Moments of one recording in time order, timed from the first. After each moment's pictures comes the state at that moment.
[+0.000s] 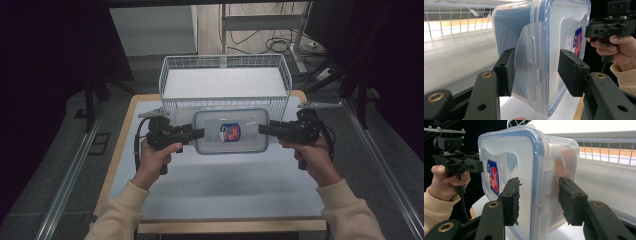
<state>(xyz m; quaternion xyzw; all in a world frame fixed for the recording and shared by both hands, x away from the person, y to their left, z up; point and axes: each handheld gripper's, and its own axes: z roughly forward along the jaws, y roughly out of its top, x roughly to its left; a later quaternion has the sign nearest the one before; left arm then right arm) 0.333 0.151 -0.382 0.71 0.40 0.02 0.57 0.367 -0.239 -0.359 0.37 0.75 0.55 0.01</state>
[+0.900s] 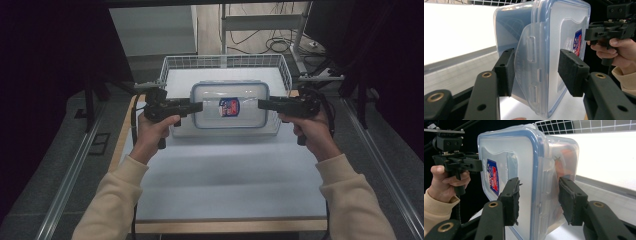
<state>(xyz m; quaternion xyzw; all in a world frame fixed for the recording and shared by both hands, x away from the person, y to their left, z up) 0.373 0.158 -0.334 0.71 0.40 0.04 0.58 0.406 -0.232 -0.316 0.36 0.74 0.57 0.02</state>
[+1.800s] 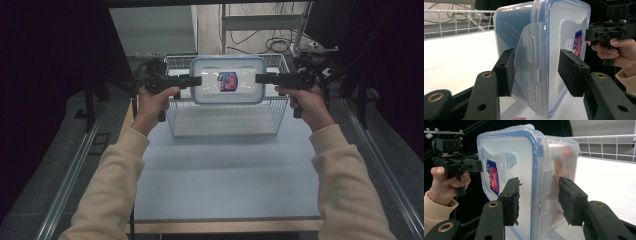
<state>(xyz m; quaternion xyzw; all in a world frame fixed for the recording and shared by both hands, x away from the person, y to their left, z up) 0.435 0.166 -0.303 0.71 0.40 0.04 0.58 0.468 -0.224 -0.286 0.37 0.74 0.57 0.01</state>
